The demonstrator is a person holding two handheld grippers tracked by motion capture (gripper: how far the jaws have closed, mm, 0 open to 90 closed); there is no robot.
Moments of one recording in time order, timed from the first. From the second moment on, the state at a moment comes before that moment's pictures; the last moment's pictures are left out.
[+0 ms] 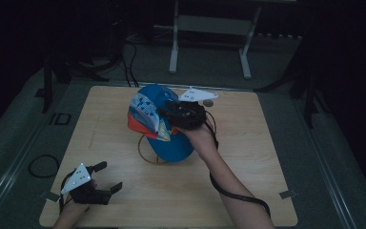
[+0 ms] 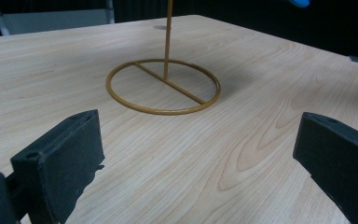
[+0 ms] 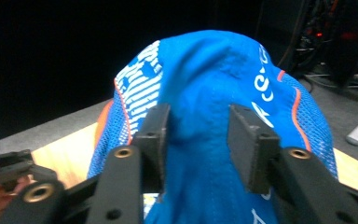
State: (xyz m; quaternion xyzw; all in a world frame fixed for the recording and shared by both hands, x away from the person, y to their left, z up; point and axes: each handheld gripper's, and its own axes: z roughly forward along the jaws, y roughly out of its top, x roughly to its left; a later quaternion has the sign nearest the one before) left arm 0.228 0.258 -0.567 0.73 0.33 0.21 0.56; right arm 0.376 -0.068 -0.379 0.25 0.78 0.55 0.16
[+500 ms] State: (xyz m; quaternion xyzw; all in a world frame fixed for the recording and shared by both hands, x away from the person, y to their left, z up) left arm 0.228 0.256 -0.570 0.73 0.33 0.20 0.57; right arm 0.367 -0.087 -0.387 0.26 0.77 0.56 0.14
